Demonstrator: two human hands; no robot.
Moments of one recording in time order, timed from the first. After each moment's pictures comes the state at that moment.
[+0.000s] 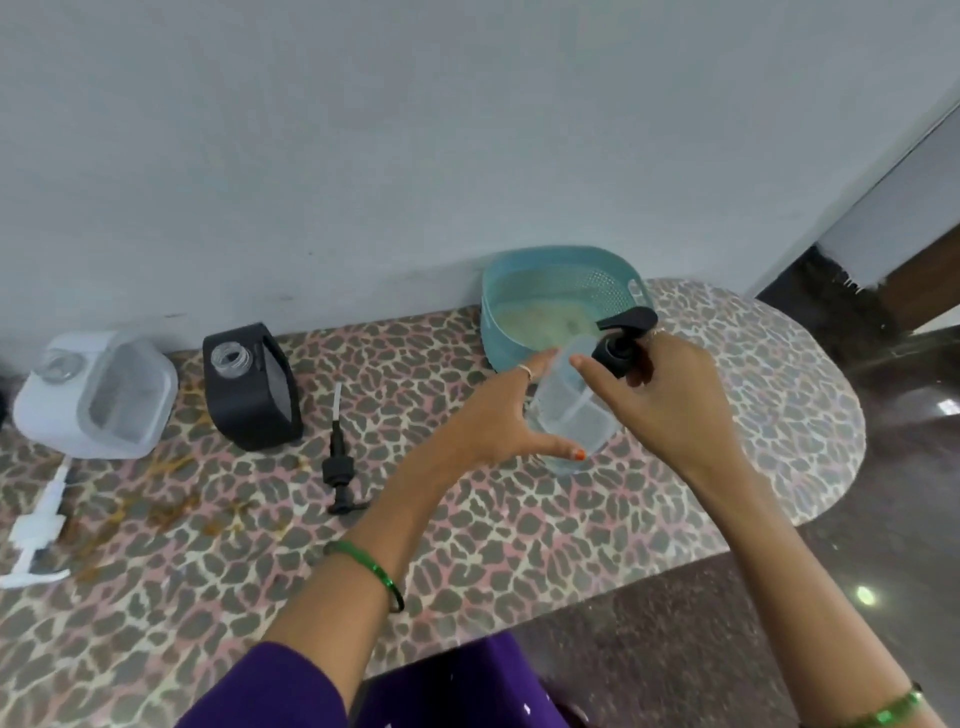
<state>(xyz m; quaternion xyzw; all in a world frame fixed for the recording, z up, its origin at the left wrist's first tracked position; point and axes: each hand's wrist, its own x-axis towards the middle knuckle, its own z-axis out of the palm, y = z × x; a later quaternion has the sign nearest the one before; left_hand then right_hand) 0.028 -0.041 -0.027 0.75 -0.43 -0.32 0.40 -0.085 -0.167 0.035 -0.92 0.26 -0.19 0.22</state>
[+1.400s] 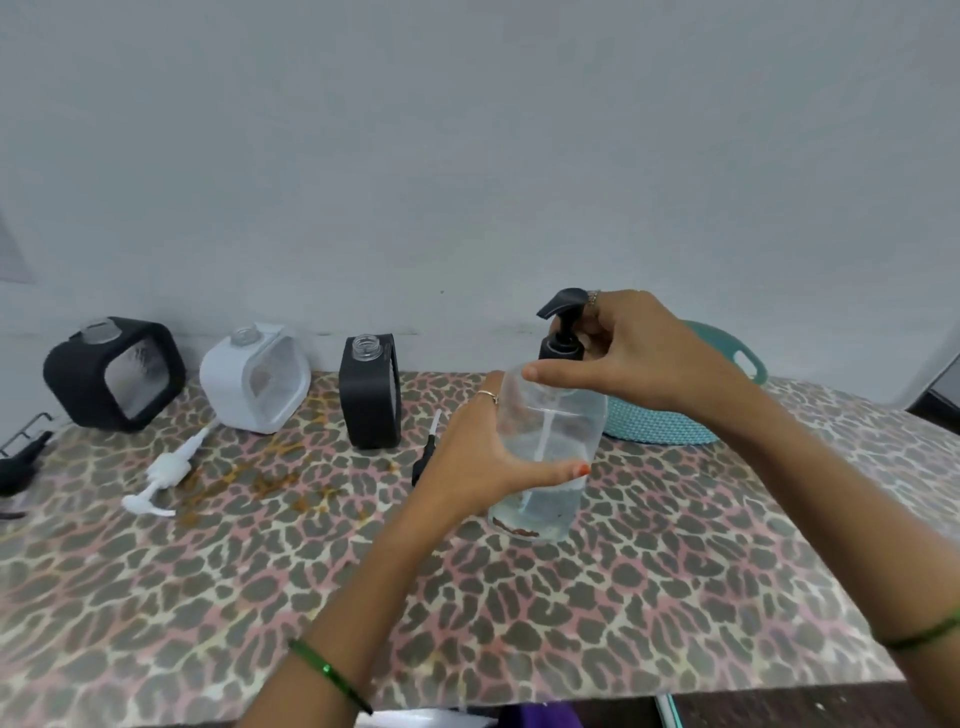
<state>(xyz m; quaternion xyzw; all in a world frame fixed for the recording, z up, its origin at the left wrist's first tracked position) 0.012 0.063 -0.059 0.80 -0.33 -0.04 0.50 -0.045 -0.089 0.051 -0.92 -0.13 -0.15 0.33</state>
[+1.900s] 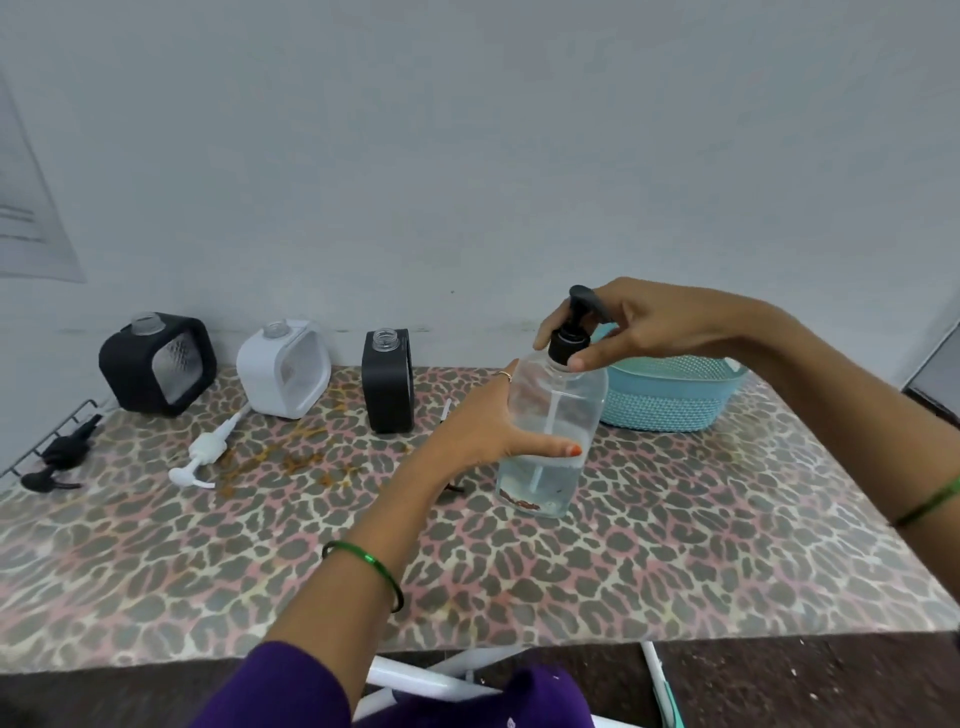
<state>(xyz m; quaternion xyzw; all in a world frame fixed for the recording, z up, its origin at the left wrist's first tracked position) 0.020 0.067 -0.046 0.82 -0.36 -0.13 0.43 -0.048 -0.110 0.078 -0.93 -0.17 0.07 0.31</state>
